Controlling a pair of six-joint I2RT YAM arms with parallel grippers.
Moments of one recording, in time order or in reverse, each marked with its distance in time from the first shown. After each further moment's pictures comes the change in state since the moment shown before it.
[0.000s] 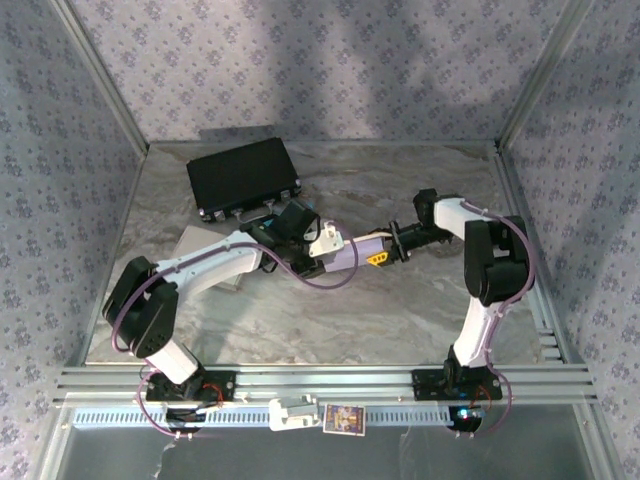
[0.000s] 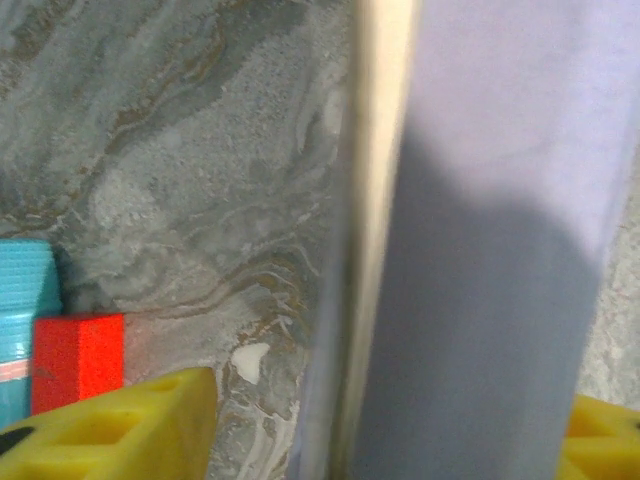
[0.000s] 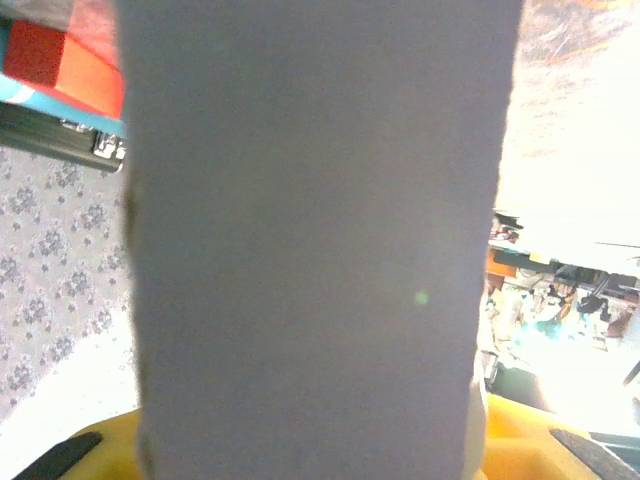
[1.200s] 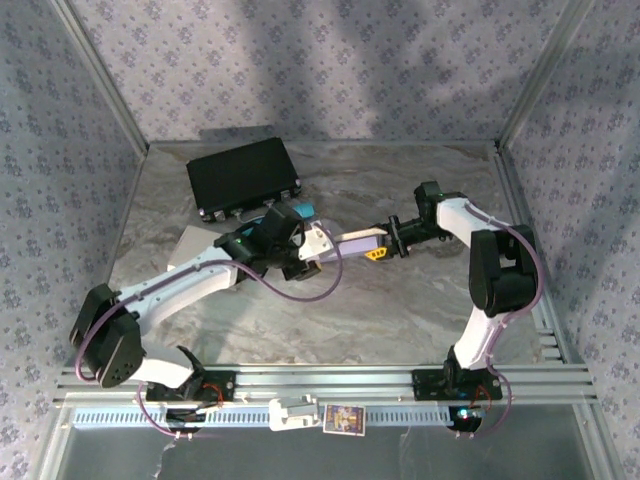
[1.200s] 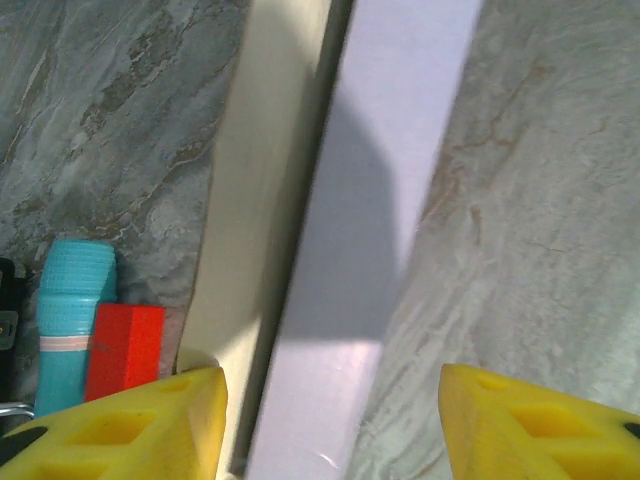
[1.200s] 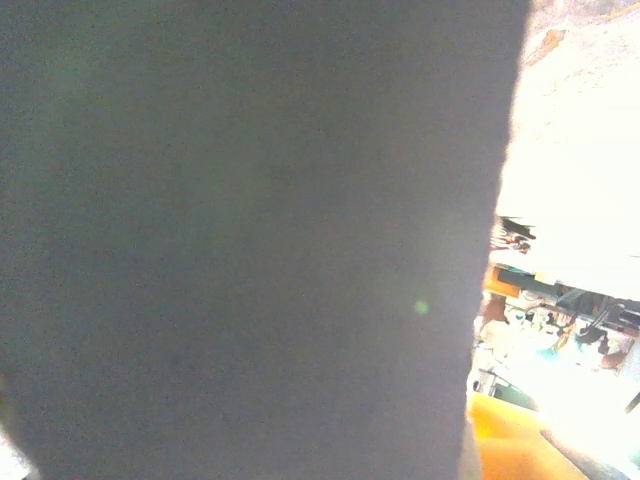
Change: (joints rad) left arm -0.015 -0.202 -0.119 0.077 -0.010 -0.062; right arm 0.011 -0.096 -0.008 0.051 0.018 0.060
